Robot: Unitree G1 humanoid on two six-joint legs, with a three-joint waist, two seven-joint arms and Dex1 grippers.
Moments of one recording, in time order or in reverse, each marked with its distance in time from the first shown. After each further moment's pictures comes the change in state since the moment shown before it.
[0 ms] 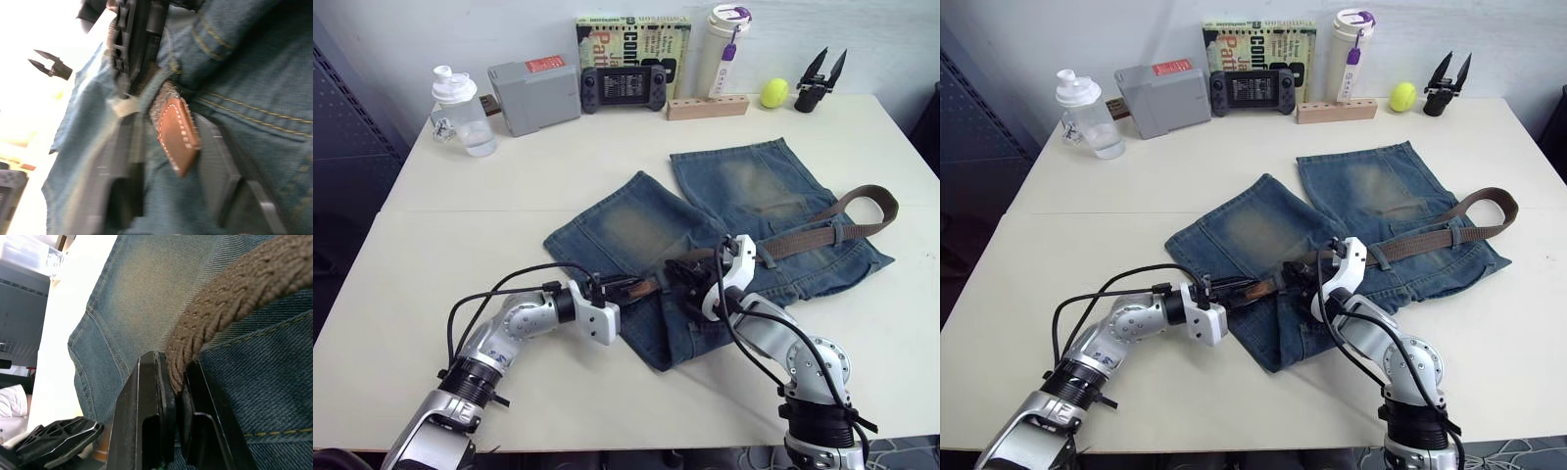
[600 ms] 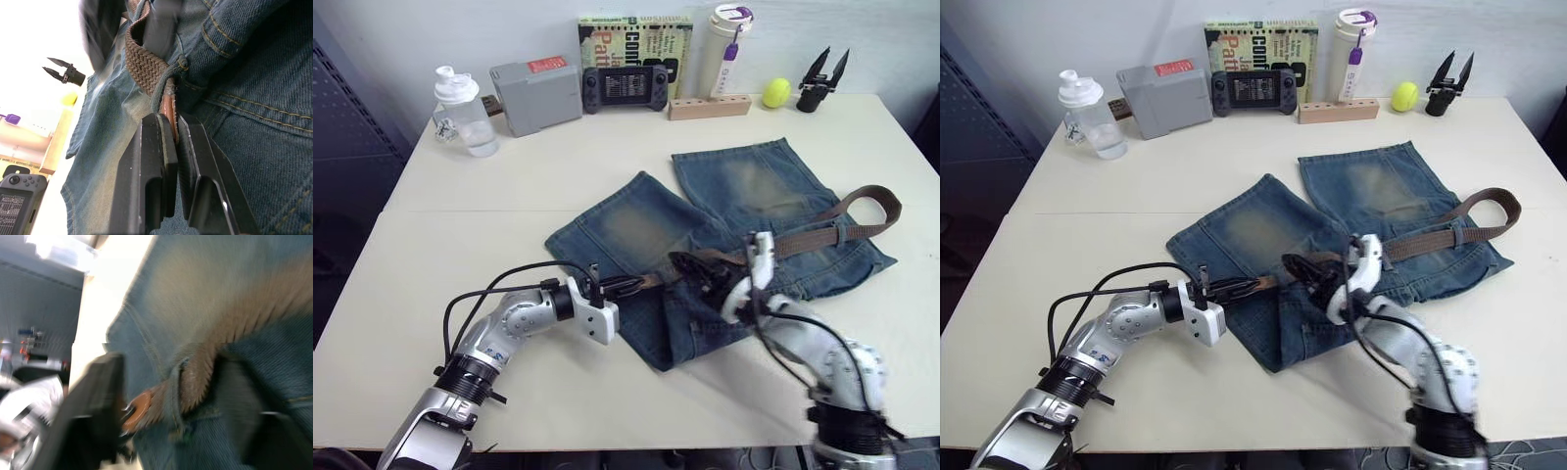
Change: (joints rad) left arm 0.004 0.020 -0.007 -0.012 0.026 -0.017 0.030; right arm 0.056 -0.345 -0.140 -0.106 0.388 0.087 0.071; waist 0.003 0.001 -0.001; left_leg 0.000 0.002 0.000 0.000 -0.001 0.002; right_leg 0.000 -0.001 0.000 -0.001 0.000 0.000
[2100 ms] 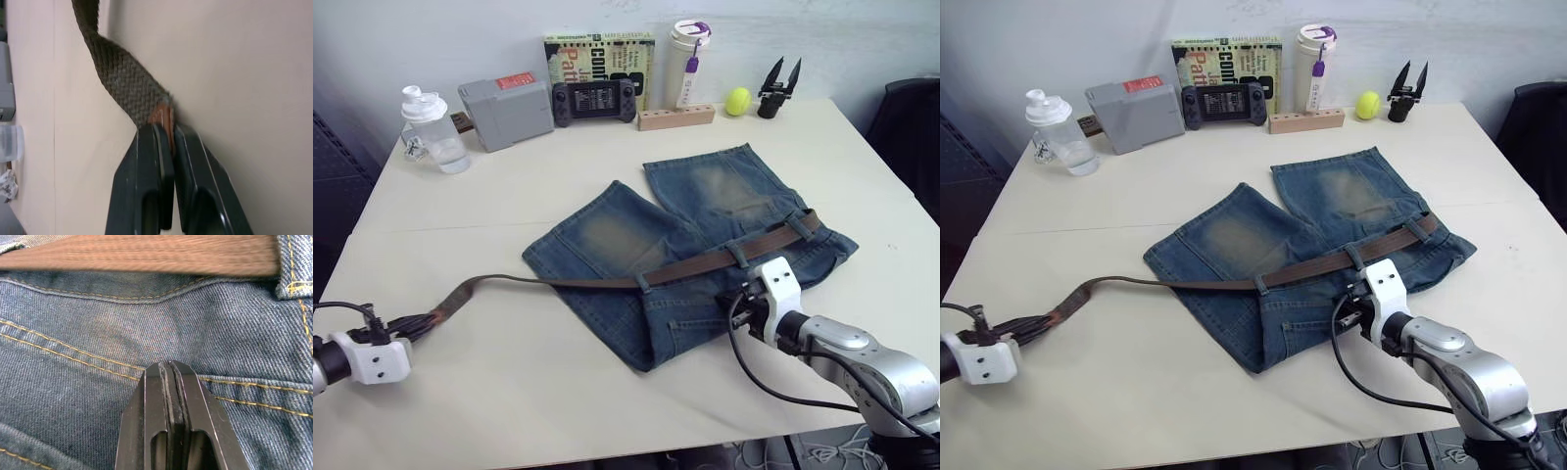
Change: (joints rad) left arm 0.450 0.688 0.359 0.622 -0.120 -0.385 0.192; right arm 0.129 -0.156 0.219 -0.060 -1.062 -0.071 0.557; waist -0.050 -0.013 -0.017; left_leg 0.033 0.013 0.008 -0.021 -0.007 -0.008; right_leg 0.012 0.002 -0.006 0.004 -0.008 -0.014
